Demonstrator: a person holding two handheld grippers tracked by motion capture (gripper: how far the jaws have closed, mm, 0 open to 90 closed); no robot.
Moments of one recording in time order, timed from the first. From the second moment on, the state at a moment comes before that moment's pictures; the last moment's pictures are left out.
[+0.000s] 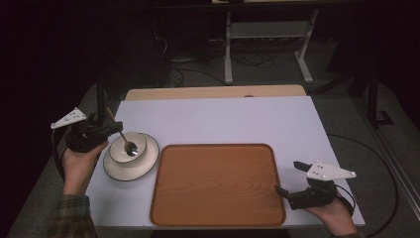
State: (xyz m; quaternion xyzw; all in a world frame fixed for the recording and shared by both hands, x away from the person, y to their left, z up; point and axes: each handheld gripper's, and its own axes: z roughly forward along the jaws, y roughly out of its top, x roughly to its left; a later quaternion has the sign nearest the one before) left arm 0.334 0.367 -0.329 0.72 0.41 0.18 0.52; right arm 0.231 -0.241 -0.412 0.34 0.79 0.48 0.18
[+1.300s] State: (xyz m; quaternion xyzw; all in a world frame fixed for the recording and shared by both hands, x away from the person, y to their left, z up) left arm 0.314 0.280 -0.330 0.80 0.31 0.10 0.49; right arm 0.231 -0.243 -0.411 0.34 0.79 0.48 0.19
